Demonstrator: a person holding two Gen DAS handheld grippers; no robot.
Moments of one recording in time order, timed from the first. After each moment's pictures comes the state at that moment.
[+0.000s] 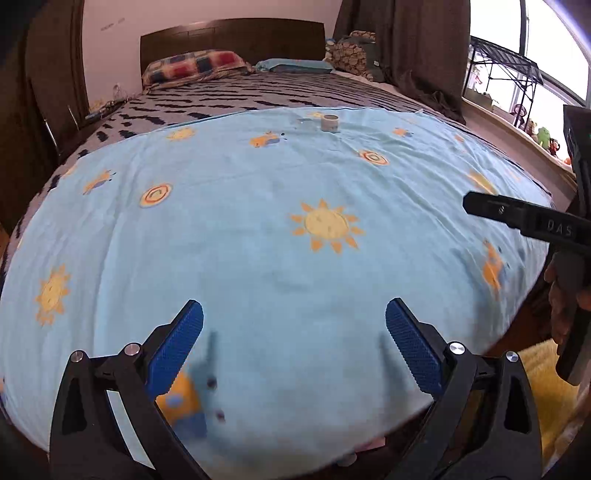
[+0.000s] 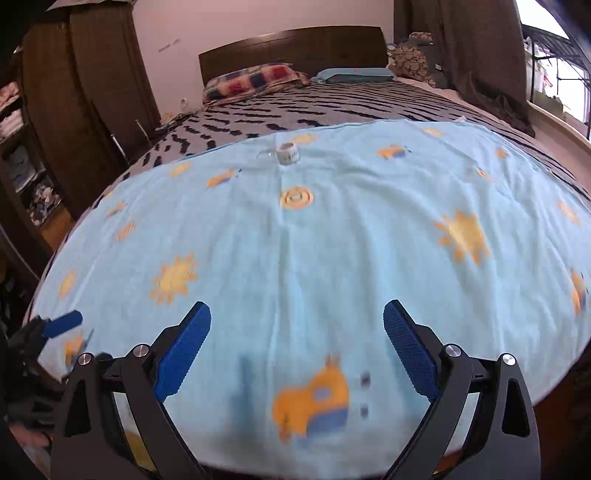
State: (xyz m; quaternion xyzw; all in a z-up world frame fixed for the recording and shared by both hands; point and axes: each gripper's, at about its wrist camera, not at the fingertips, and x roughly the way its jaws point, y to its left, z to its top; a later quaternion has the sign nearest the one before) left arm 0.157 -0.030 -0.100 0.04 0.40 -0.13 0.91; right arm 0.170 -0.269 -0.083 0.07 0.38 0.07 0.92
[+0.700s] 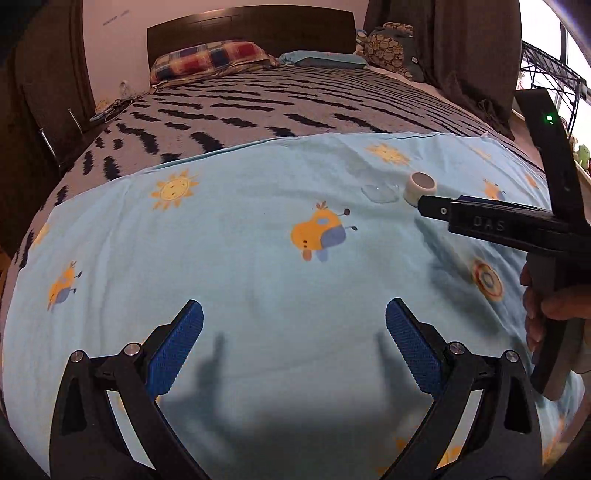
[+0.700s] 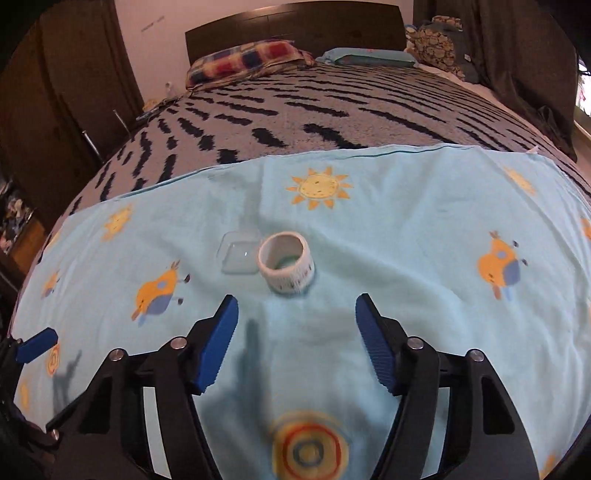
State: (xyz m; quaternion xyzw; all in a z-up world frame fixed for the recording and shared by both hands) left arm 0.355 -0.036 -0.099 0.04 0.42 -0.09 0.90; right arm 0.407 -0.231 -0.112 0.06 0.43 0.06 0.90
